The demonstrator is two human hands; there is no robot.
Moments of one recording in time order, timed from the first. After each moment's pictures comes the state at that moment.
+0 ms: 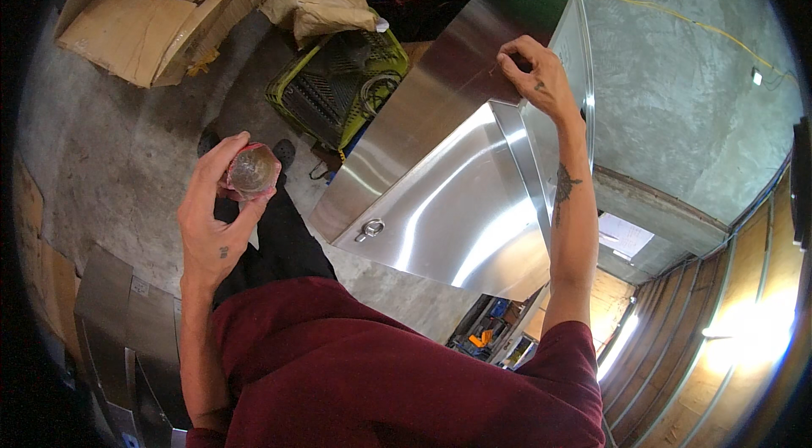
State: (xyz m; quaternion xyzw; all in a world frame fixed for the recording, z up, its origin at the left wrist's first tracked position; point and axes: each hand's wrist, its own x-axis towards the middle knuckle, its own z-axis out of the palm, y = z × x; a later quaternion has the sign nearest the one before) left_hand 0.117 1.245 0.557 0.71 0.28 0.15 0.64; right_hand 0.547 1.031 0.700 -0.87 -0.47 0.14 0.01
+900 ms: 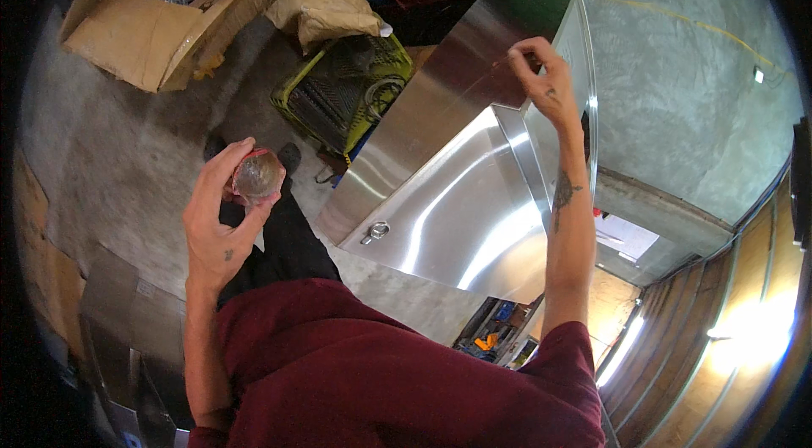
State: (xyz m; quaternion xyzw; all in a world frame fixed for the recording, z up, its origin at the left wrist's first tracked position) left_hand 0.115 1.246 0.558 0.72 0.28 0.15 0.62; right_hand 0.541 1.028 0.697 -0.91 -0.38 0.10 0.08
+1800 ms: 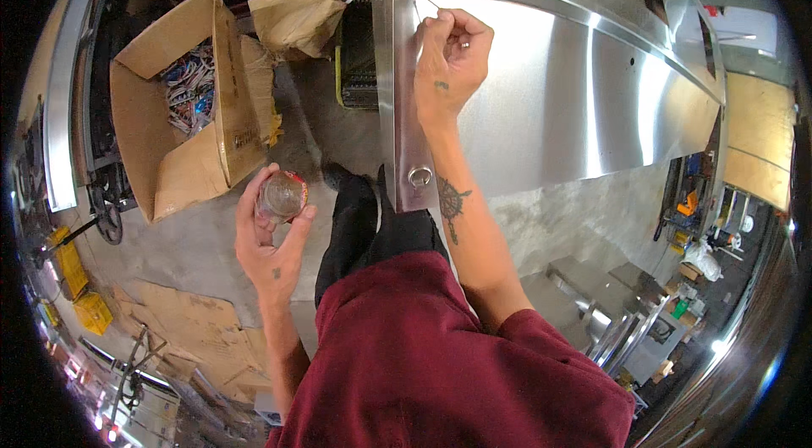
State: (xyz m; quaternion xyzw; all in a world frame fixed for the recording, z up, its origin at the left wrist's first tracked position) left_hand 0.158 1.231 0.619 0.72 0.17 0.05 0.67; right_hand 0.359 1.018 0.563 -0.71 0.07 -0.35 0.61
